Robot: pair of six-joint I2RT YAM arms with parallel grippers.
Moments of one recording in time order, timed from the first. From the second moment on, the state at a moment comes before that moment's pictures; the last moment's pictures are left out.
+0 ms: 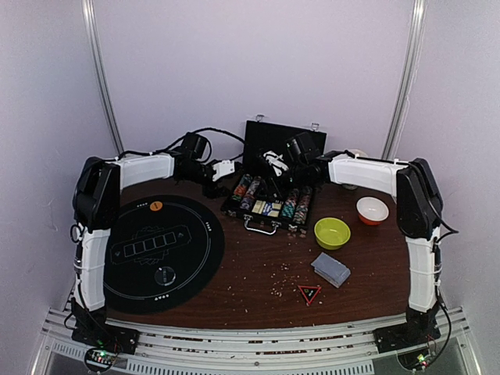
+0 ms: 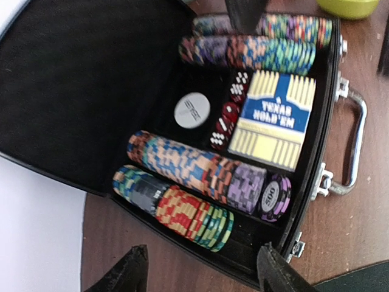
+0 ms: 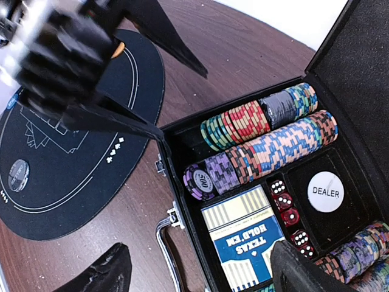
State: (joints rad) left arm -0.47 2.21 1.81 -0.37 0.45 1.00; right arm 0.59 2.10 1.73 -0.37 -0.33 -0.10
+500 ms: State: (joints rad) left arm -0.49 2.30 1.84 -0.34 0.31 1.12; right arm 0.59 2.07 1.69 -0.42 -0.37 -0.08
